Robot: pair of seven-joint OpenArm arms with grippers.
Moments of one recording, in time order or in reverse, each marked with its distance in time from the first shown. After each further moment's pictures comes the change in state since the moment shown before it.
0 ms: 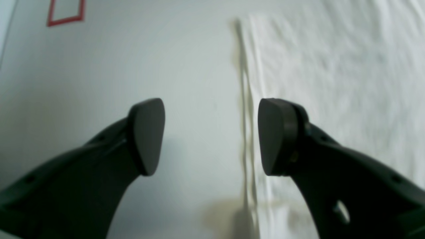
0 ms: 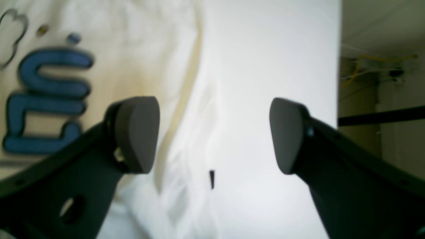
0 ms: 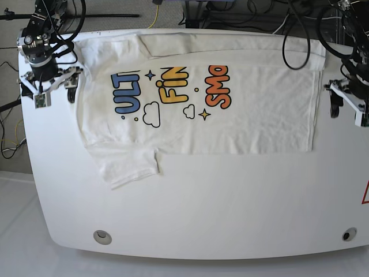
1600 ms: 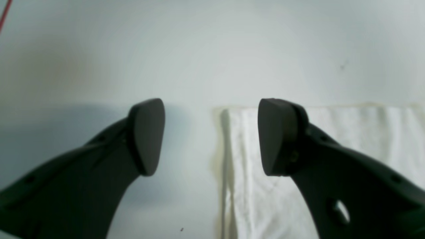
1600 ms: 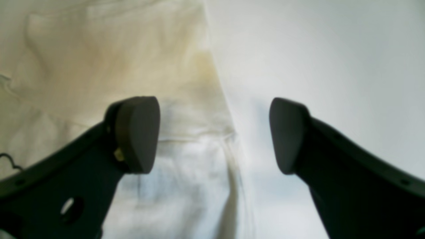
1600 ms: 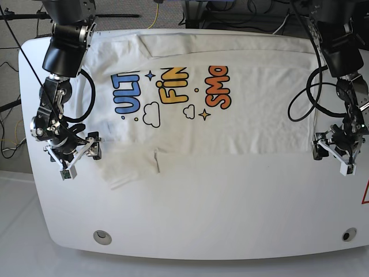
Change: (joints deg) left arm -33.0 -1.1 14.4 -44.7 5.6 1.3 -6.4; right arm 39.2 3.6 -17.6 -41.1 -2.4 2.2 -5.9
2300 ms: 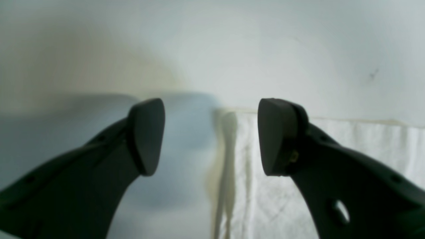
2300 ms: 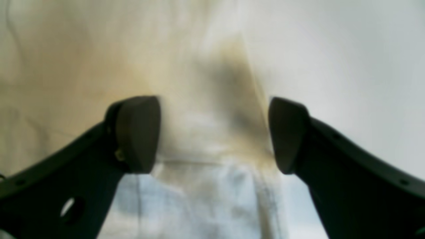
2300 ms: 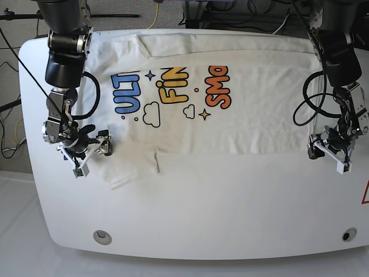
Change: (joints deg) left arm -3.2 0.0 0.7 -11.0 0.3 0.5 -5.4; right arm 4.9 0.9 -5.7 -16.3 -1.1 0.0 8.7
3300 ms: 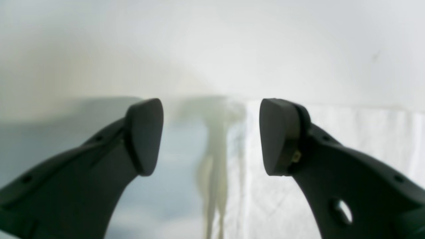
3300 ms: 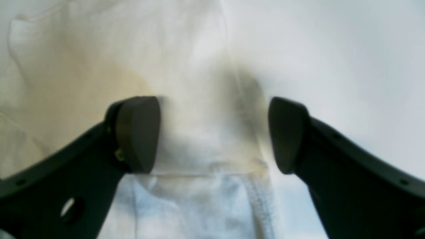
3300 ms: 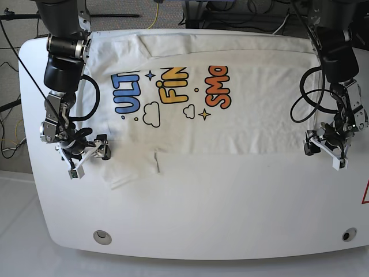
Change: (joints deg) left arm 1.6 0.6 1.1 0.2 0.1 0.0 -1.7; right arm 1.2 0.0 2.2 -4.1 0.9 0.5 2.6
